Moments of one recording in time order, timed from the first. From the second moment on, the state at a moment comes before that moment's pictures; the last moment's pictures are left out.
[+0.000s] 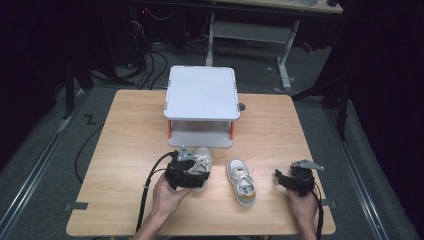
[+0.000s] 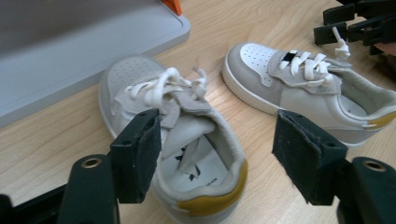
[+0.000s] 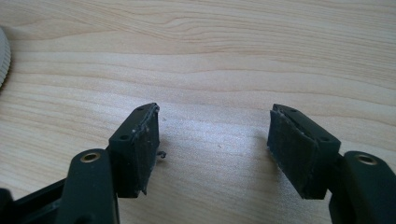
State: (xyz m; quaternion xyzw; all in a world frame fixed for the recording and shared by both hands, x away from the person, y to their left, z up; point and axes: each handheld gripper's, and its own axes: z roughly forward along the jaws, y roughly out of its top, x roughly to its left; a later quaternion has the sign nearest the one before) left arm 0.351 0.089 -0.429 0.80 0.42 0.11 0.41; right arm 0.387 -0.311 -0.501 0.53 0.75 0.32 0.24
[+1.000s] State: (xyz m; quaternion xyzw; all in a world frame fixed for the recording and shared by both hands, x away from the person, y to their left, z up) left arm 0.343 0.213 -0.481 0.71 0.56 0.19 0.39; right arm 0.387 -0.310 -0.500 0.52 0.76 0.32 0.23
